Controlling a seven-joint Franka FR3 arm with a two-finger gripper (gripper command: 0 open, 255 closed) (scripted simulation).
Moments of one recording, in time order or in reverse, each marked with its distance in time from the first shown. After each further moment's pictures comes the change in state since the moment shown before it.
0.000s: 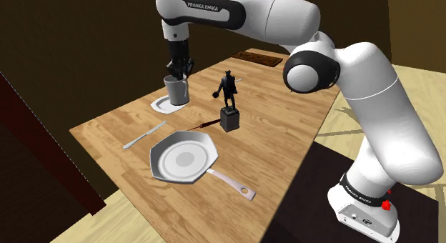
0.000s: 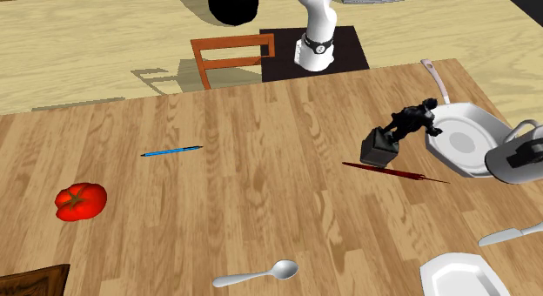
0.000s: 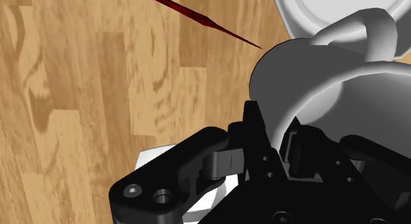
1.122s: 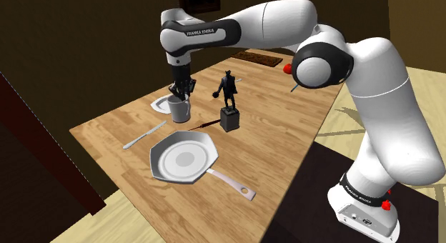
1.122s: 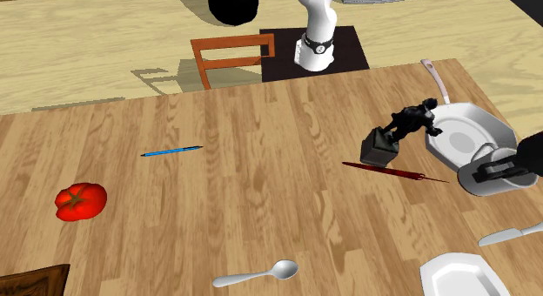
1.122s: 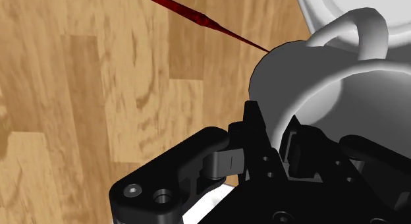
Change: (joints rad) arm 0.040 -0.081 -0.006 -0.364 -0.006 0.280 -0.022
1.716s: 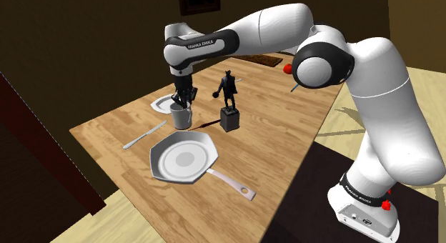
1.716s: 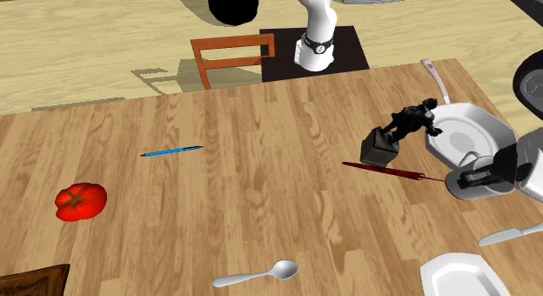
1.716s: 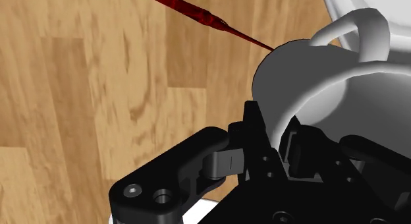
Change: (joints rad) arm 0.005 -0.003 -0.001 -0.114 0.003 0.118 -0.013
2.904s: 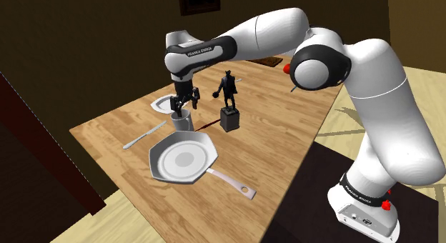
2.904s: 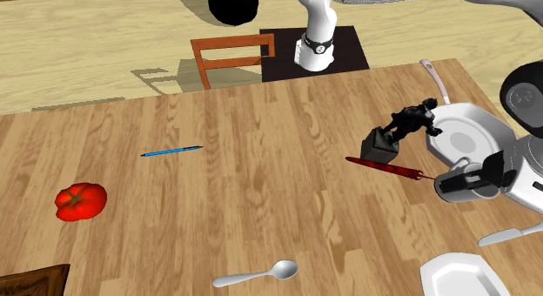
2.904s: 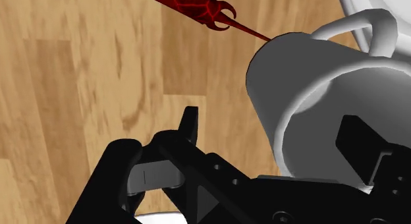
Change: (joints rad) arm 0.000 0.021 0.002 -0.028 0.006 0.041 -0.009
